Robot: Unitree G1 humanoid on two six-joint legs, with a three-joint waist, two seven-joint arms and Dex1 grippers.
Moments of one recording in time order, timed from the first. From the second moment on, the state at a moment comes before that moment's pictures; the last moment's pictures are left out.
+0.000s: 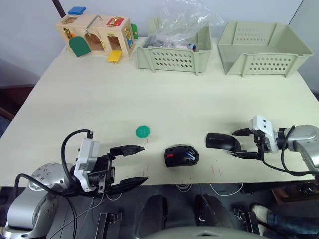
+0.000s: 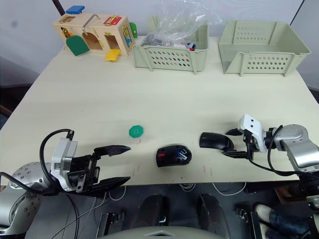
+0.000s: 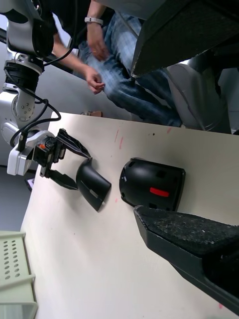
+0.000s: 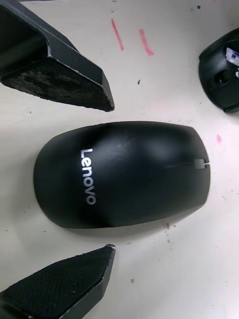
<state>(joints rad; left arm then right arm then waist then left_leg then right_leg) 0.25 0.76 0.30 -0.48 -0.75 0.35 -1.28 -0.32 -0.86 0.12 0.09 0.30 0.34 1.28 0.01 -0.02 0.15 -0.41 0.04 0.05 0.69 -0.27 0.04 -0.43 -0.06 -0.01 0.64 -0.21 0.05</state>
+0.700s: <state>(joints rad) 0.26 0.76 0.30 -0.47 -0.75 0.32 -1.29 -0.32 -0.85 0.11 0.12 0.30 0.30 1.28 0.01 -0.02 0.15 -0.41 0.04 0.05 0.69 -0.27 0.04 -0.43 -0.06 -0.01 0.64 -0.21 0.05</state>
